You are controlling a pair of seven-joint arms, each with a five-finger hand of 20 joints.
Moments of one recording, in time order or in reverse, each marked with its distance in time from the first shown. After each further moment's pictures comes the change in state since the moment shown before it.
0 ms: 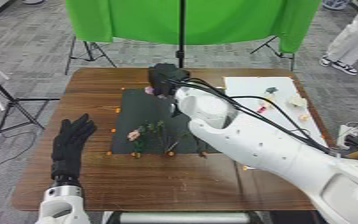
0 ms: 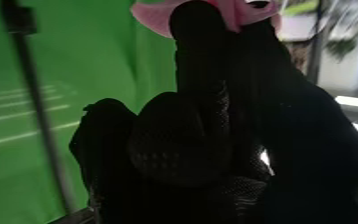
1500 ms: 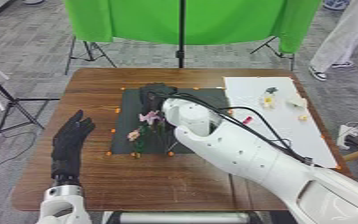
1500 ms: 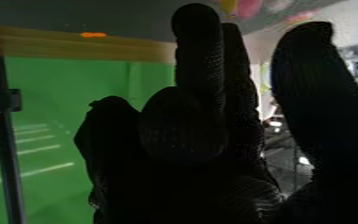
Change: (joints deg) left arm -0.4 0.1 0.5 0.2 1.1 0.7 1.5; right arm -4.6 -5.6 3.1 4.5 -2.4 -8.6 -1.0
